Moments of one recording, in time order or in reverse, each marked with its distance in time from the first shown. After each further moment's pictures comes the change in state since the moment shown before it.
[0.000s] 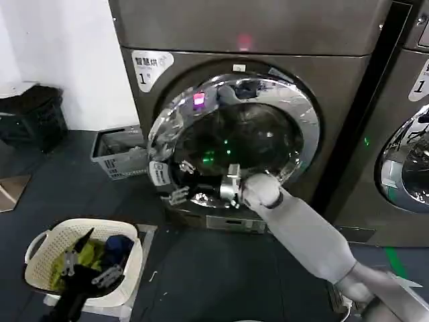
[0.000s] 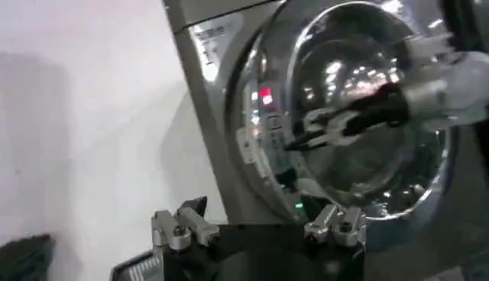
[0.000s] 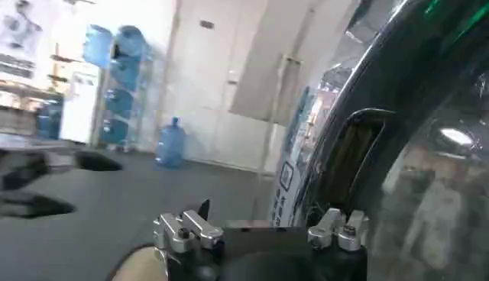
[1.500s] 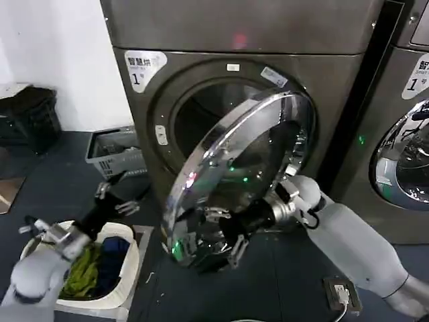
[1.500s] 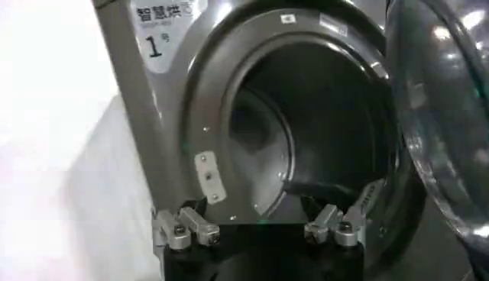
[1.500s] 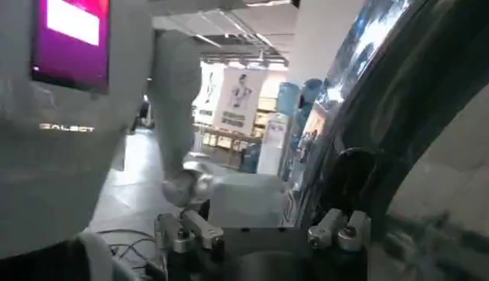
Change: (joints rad) left arm -0.609 0.481 0.300 0.411 -0.193 0.121 0.045; right arm -0.061 -0.216 0.074 0.133 0.193 0.017 -0.592
